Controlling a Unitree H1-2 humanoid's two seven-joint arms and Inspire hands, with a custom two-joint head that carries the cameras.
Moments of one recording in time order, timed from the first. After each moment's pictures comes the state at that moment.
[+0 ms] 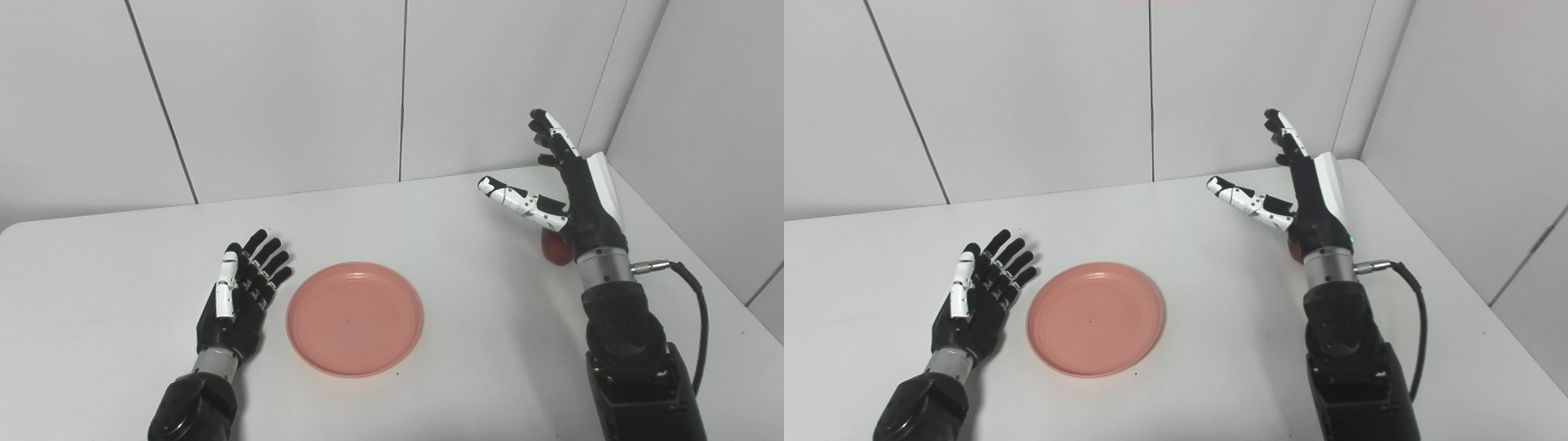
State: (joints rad) left arm -0.31 -0.07 0.08 0.17 -0.32 0.27 -0.15; right arm -0.26 -0.25 -0.09 -0.48 -0.43 0.47 -0.01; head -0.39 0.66
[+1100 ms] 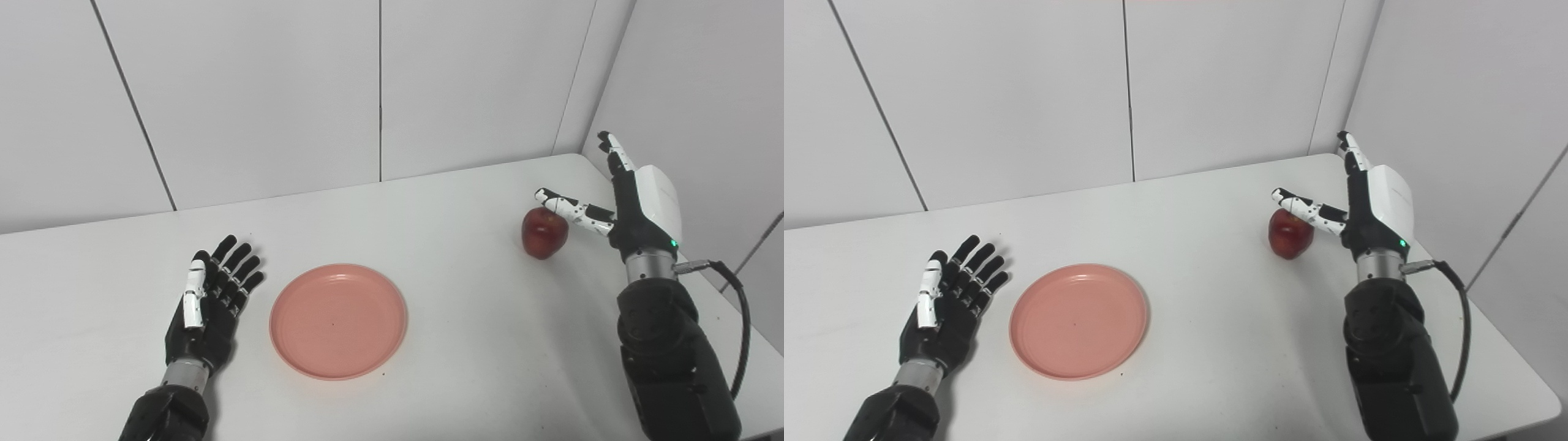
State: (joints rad) left arm -0.31 -0.04 0.10 0.19 -0.36 0.27 -0.17; right arm -0.19 -0.36 -0.20 -0.31 -0.61 0.47 -0.02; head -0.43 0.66
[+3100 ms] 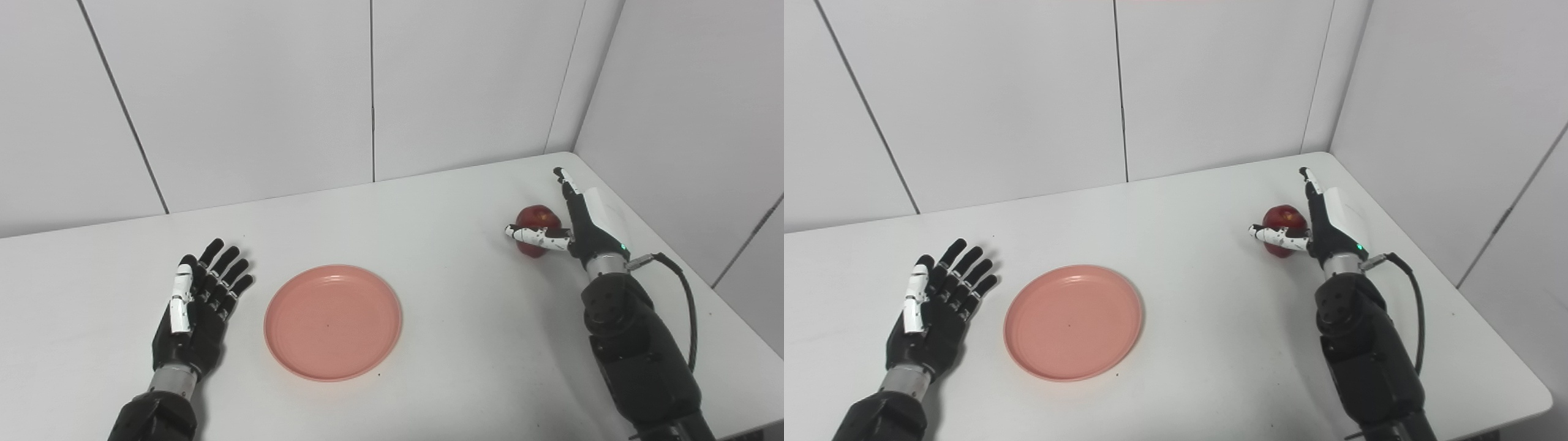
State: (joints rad) left arm -0.31 -0.02 0.10 0.19 -0.37 0.27 -0.18; right arm -0.25 -0.39 -0.11 -0.04 -0.60 0.47 0.00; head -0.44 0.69
